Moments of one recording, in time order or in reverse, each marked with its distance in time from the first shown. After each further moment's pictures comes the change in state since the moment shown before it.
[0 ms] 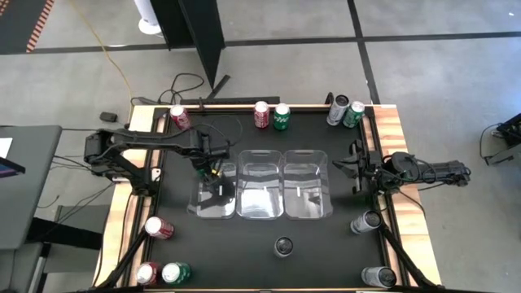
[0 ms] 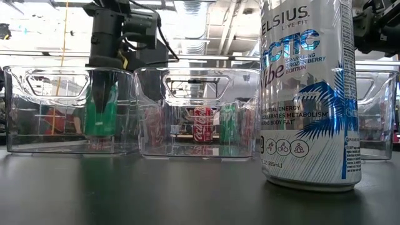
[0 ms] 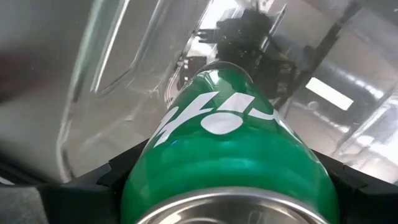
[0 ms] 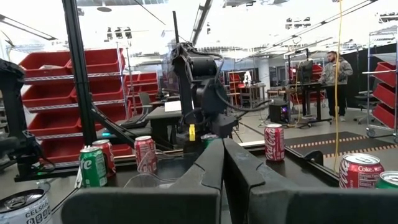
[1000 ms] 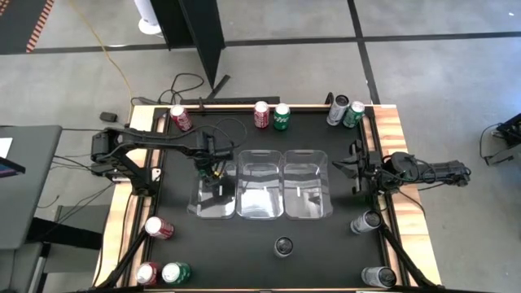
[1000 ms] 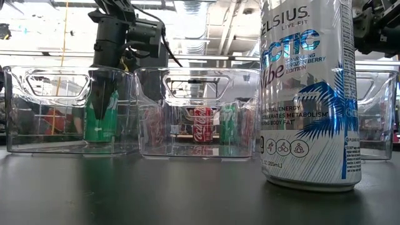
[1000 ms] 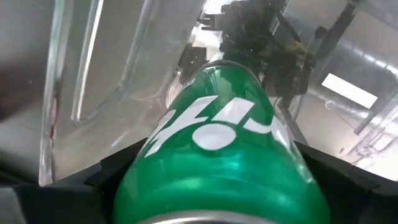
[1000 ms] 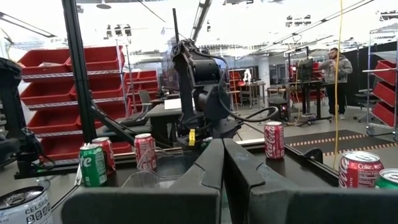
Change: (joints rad) left arm 0.005 0.057 0.003 0.009 -0.009 0.067; right arm 0.000 0.000 0.000 -0.010 0.000 0.000
